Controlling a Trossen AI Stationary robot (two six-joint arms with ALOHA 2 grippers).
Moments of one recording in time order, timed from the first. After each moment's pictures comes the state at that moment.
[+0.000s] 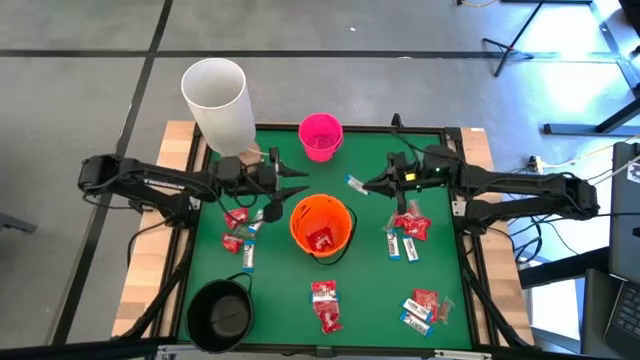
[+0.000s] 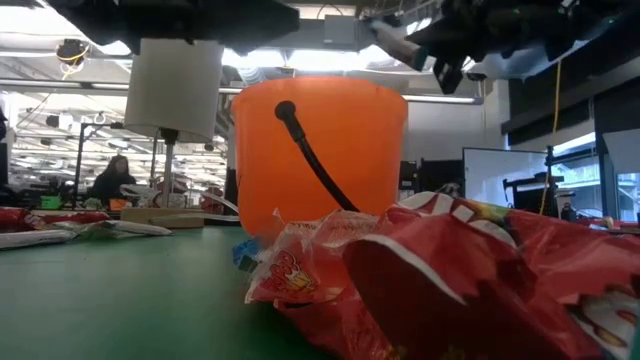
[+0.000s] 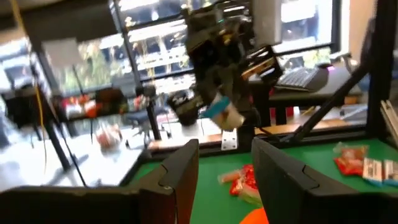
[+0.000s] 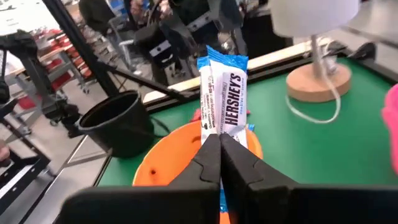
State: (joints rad) left arm 0.09 1.21 0.58 0.70 -0.02 0.20; right arm -0.23 1.02 0.62 0.22 -0.38 0.28
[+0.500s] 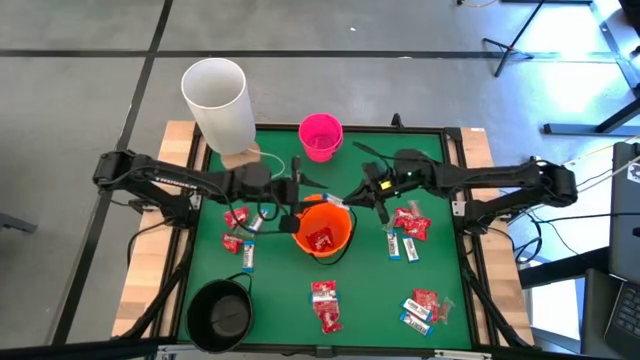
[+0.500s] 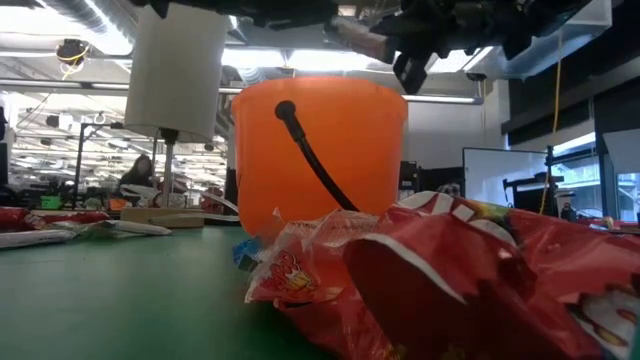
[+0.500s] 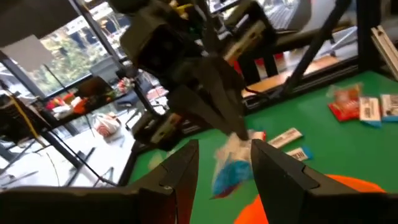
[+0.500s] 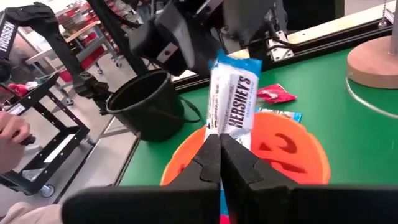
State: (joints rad) left arm -0.02 1.37 0.88 0.34 -0.09 0.40; right arm -0.16 1.27 0.78 0.24 -0.47 0.29
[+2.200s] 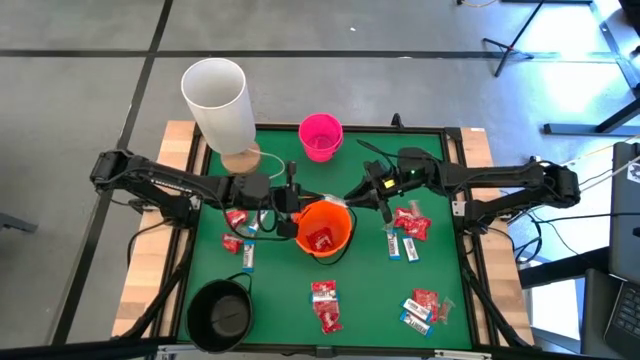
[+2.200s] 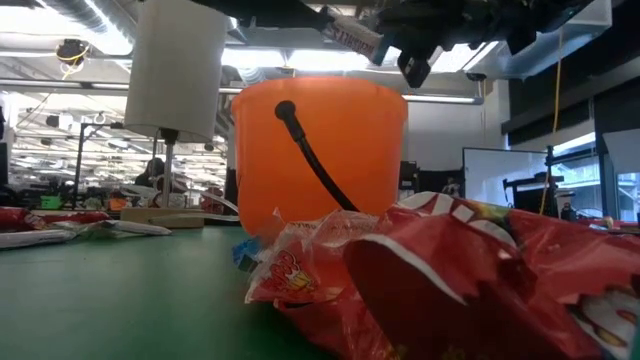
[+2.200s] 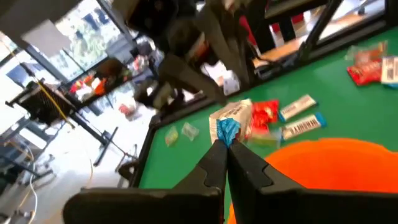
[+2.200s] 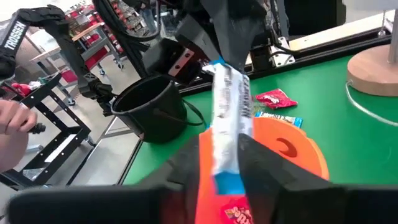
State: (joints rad) left arm -0.09 1.32 0.88 0.19 -0.29 0.44; right arm -0.16 1.22 0.78 0.22 -0.48 0.28
